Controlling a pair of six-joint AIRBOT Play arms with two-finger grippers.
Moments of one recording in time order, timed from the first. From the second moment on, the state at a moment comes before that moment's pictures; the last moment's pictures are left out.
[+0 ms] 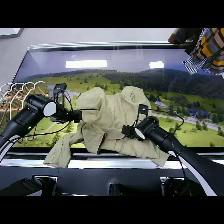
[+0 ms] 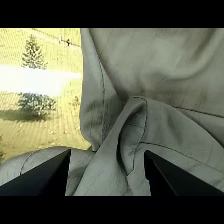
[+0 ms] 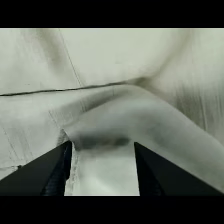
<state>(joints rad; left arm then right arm) -0.46 -1.22 1.11 1.62 -1.20 -2.09 0.68 -1.23 0.85 -1.67 0.96 2.53</state>
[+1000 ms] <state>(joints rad) -0.46 -1.22 1.11 1.62 -1.20 -2.10 0.68 -1.32 0.85 -1.65 0.90 2.54</state>
